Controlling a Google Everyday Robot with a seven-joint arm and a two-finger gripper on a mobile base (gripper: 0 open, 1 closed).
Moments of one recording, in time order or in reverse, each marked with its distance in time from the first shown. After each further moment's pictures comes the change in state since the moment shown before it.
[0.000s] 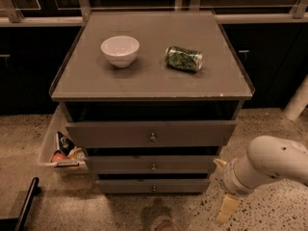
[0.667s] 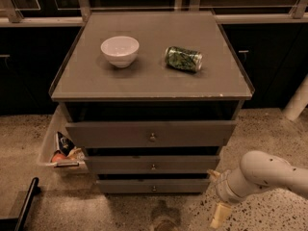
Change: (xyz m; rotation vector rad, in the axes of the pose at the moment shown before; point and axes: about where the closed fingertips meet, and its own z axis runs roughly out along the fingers) arm 0.019 0.000 0.082 -0.053 -0.074 0.009
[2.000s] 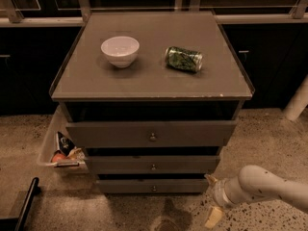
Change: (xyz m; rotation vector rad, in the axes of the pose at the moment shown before) arm 0.034 -0.025 0.074 0.046 -0.099 0.019
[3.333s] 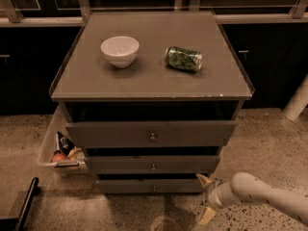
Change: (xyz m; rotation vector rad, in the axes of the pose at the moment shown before) arm 0.016 -0.025 0.066 0.063 -0.074 -0.155
